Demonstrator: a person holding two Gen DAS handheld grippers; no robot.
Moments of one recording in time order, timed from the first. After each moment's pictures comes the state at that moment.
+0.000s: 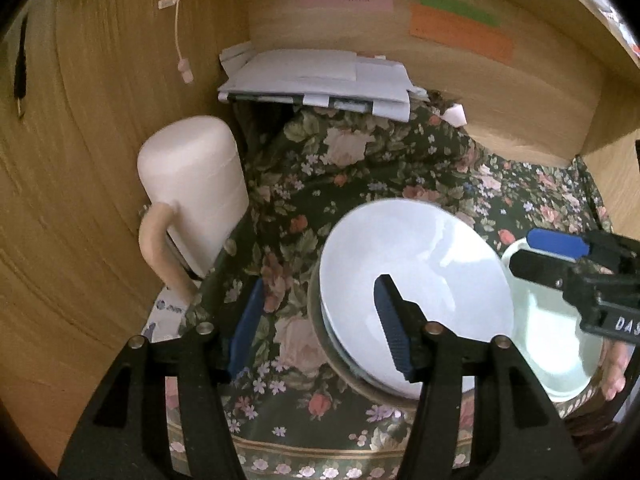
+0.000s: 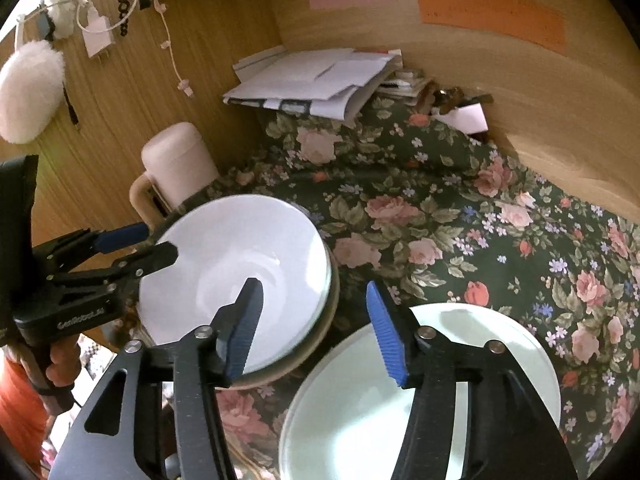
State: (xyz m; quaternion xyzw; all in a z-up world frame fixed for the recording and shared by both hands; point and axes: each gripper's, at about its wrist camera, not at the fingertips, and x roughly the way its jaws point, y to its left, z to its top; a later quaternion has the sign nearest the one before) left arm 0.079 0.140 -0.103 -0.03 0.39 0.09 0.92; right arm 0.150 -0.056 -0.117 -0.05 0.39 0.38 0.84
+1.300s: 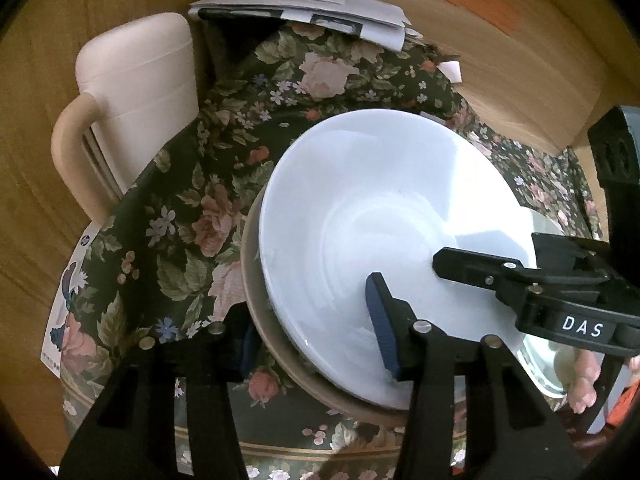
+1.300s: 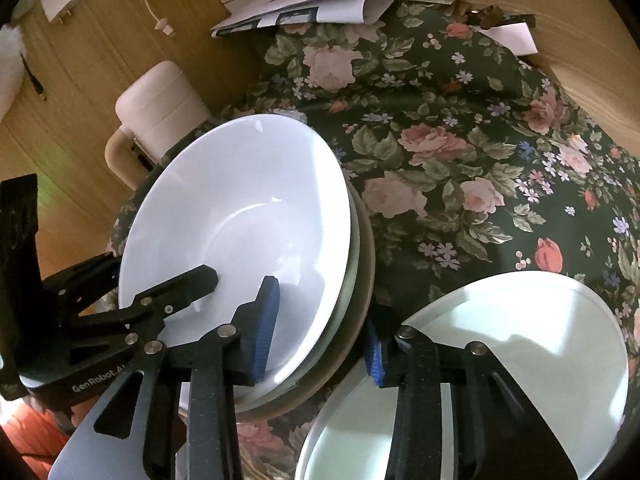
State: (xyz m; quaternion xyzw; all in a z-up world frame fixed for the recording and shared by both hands) left arm 0.091 0.130 -0.158 -0.09 0.44 0.05 0.89; right arm 0.168 -0.017 -0.166 -0.04 0.47 0.39 0.79
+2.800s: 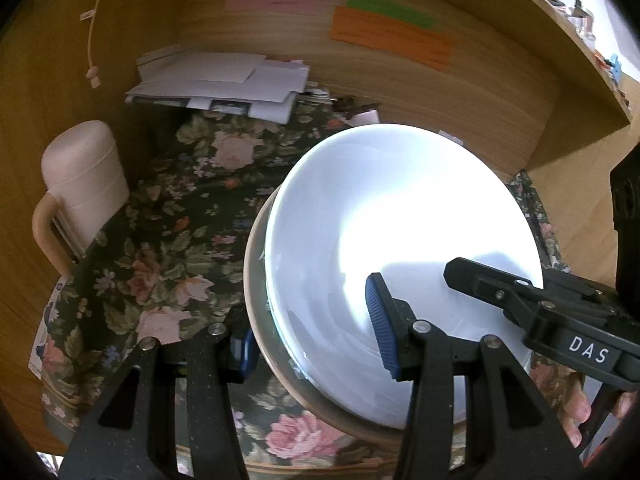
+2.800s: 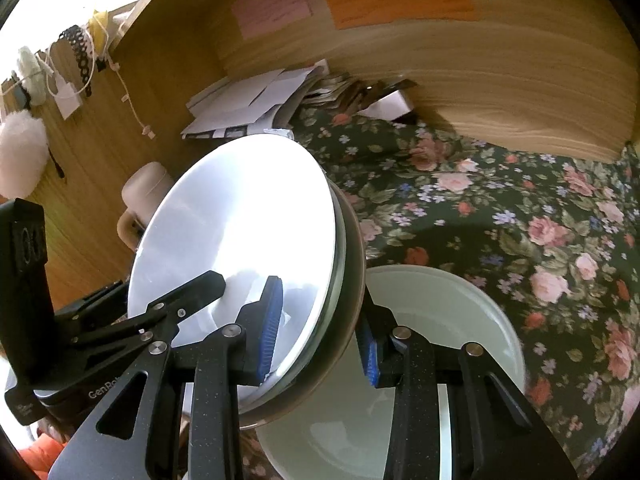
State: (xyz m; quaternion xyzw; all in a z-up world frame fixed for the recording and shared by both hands) left arm 0.103 0.046 -0.111 -0.08 0.36 0.01 0.93; right arm 0.142 -0.125 -0.104 0.04 0.40 0.31 0.86
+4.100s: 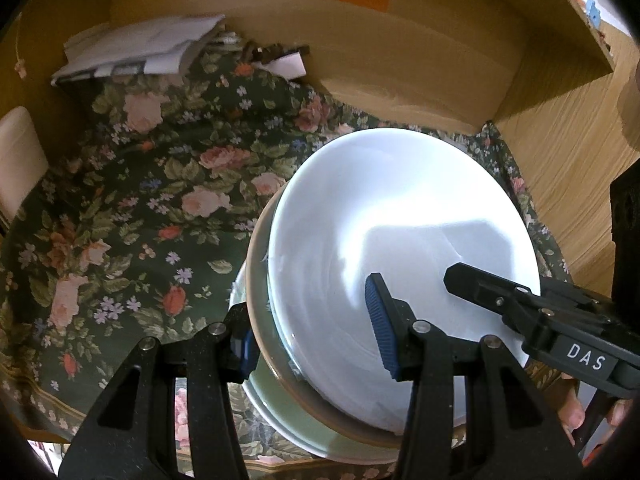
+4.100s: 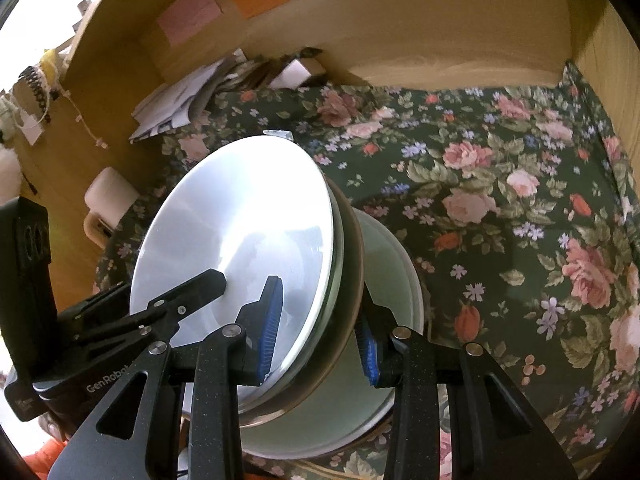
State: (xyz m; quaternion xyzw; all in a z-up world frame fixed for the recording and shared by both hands) left arm 0.112 -0.018 -0.138 -0.07 0.42 -0.05 0.90; right arm 0.146 -0.201 -0.146 0.10 0.45 0.26 0.85
